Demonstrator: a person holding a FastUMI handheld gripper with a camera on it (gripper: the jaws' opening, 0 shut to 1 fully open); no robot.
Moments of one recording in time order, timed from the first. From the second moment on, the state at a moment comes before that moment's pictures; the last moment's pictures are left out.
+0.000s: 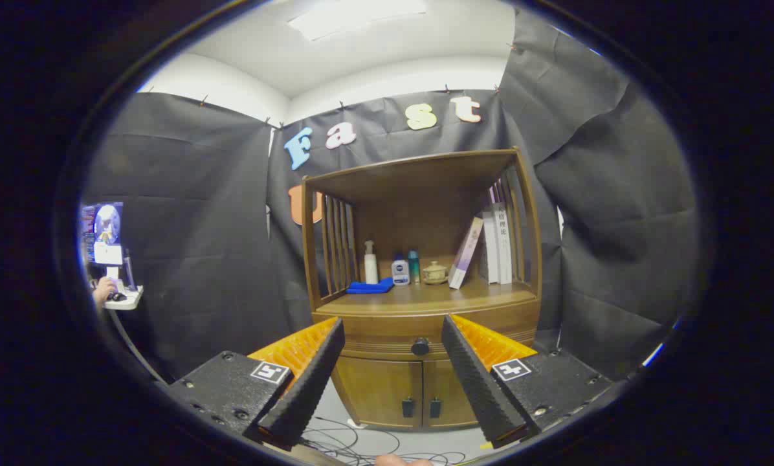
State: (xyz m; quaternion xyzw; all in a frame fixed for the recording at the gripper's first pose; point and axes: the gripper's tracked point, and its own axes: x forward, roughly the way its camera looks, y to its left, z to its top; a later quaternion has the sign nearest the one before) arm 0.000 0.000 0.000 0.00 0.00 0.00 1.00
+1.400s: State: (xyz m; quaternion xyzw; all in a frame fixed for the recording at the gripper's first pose) arm 0.127 -0.044 -0.096 -0.02 0.07 -0.07 0.99
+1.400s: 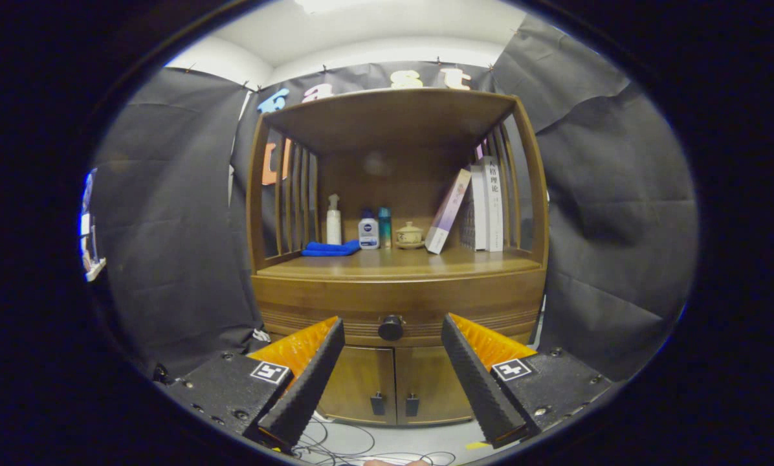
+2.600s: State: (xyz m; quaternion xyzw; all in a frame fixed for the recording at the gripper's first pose) arm 0.282 -0.069 -0.180 -0.01 0.09 -0.12 0.99
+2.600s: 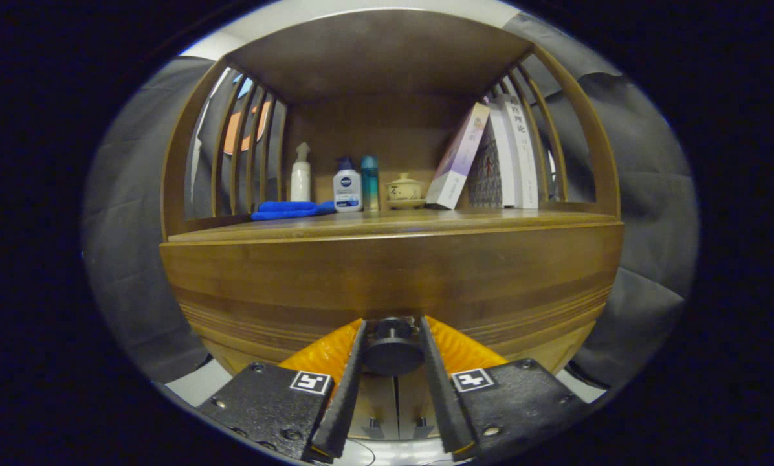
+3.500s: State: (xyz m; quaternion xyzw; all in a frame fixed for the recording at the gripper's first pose) arm 0.193 -0.055 -0.182 0.00 0.12 -0.10 0.99
